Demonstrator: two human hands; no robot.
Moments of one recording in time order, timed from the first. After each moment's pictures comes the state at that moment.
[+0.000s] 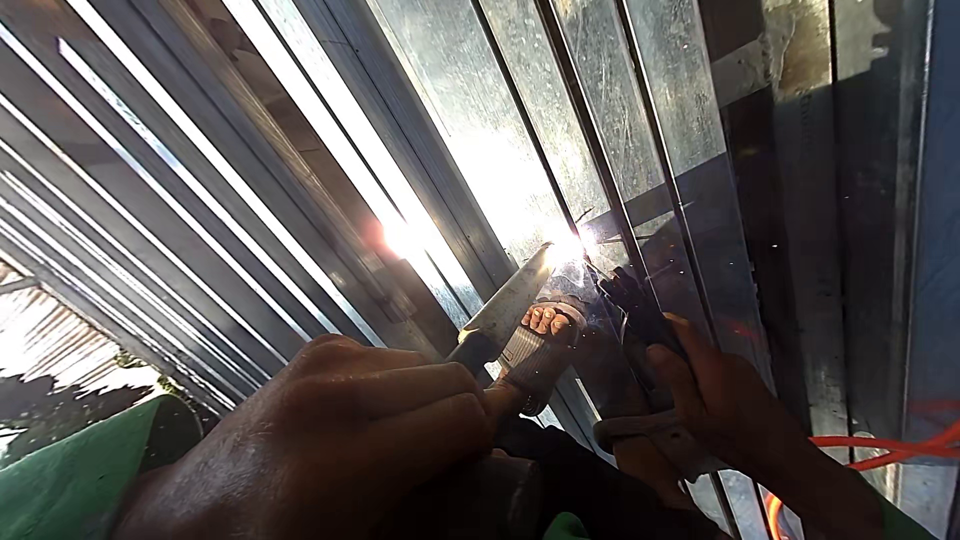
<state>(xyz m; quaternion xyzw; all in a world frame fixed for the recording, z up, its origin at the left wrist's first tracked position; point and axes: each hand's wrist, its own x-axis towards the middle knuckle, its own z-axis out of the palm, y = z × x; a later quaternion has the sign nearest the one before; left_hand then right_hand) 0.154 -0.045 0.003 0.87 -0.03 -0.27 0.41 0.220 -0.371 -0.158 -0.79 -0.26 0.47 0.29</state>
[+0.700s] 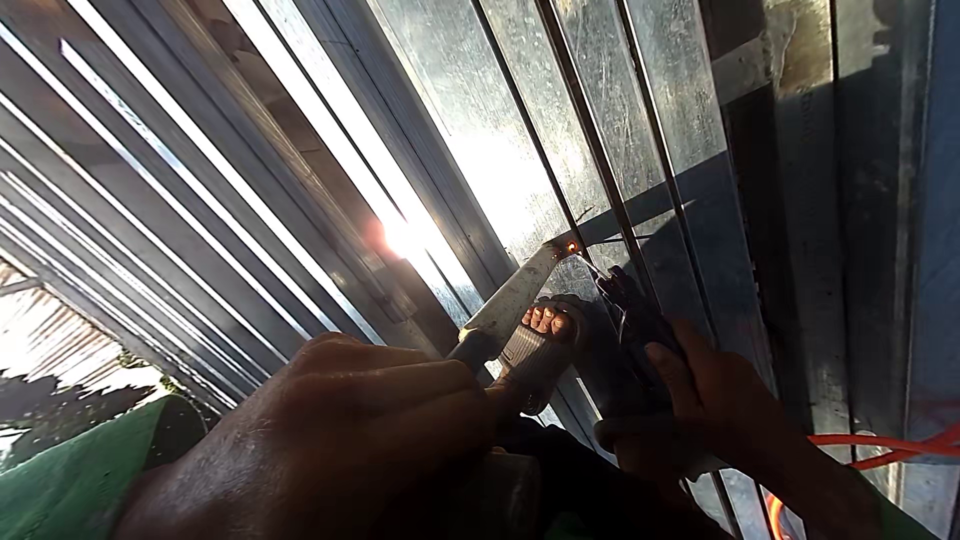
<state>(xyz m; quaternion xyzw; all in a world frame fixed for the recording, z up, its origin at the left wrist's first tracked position) 0.152 -0.047 0.004 0.87 -0.02 -0.28 0.40 0.220 -0.368 -0.155 -0.79 -0.26 0.48 0.28</state>
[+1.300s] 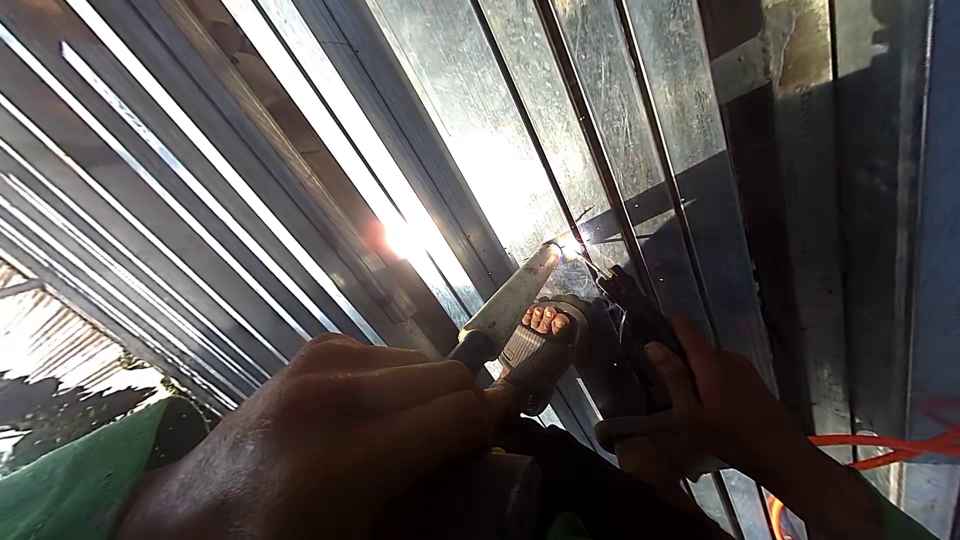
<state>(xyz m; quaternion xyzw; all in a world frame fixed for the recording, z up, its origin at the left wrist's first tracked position) 0.152 -0.047 0.004 0.87 -0.02 -0.27 0.40 0.220 -0.367 -0.156 -0.80 -0.26 0.47 0.28</state>
